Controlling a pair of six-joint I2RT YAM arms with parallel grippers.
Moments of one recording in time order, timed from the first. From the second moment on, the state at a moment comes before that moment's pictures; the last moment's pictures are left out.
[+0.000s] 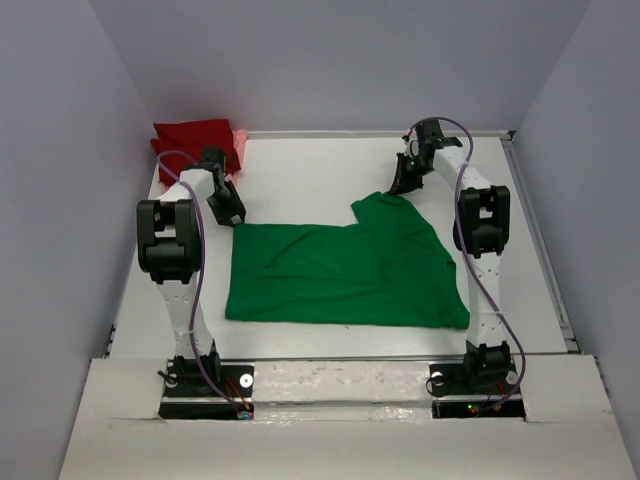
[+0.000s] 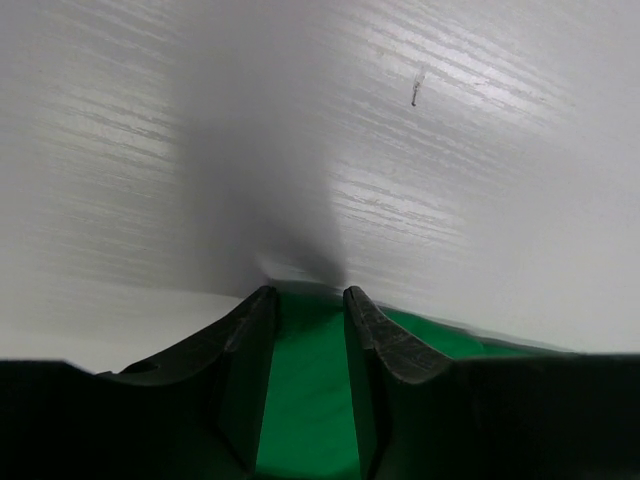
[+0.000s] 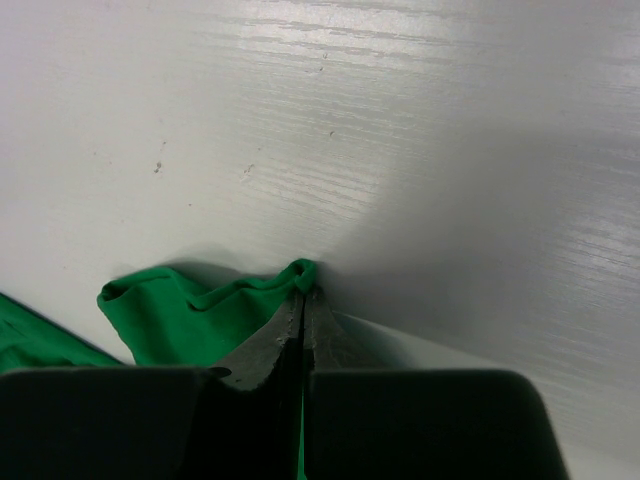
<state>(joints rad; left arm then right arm) -0.01 2.06 1.53 -0.69 0.06 -0.47 0.12 2.49 2.20 -0.83 -0.40 0.22</state>
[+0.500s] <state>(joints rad) -0.01 2.00 1.43 -0.69 0.04 -0.48 0.12 2.49 2.20 -0.83 -0.40 0.22</state>
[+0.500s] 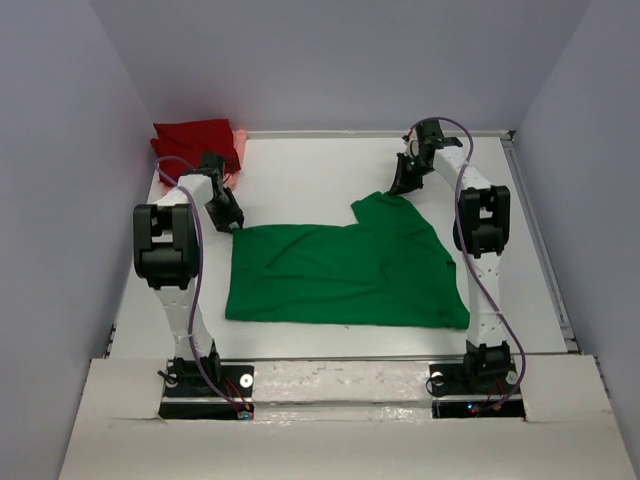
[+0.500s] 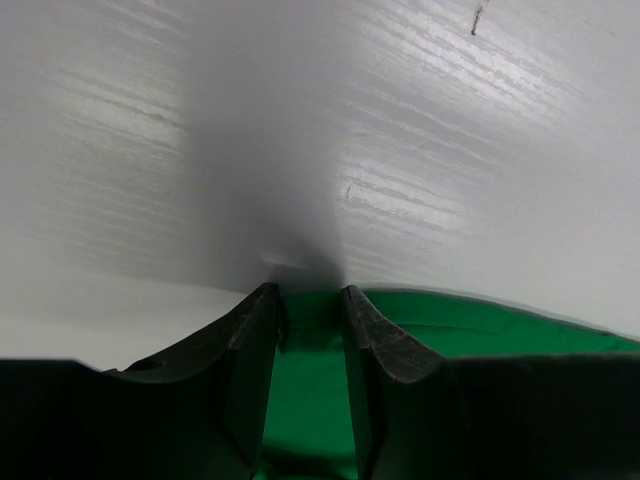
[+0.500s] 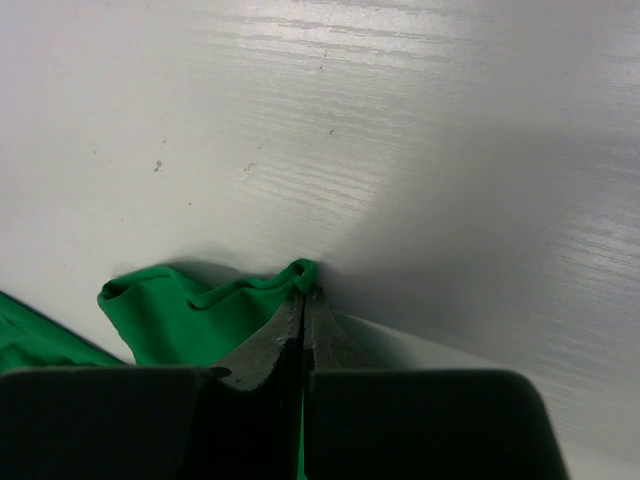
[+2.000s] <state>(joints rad) -0.14 1.82 1.45 -0.75 -0.12 -0.44 0.12 2.15 2.00 -0.83 -0.12 0.21</state>
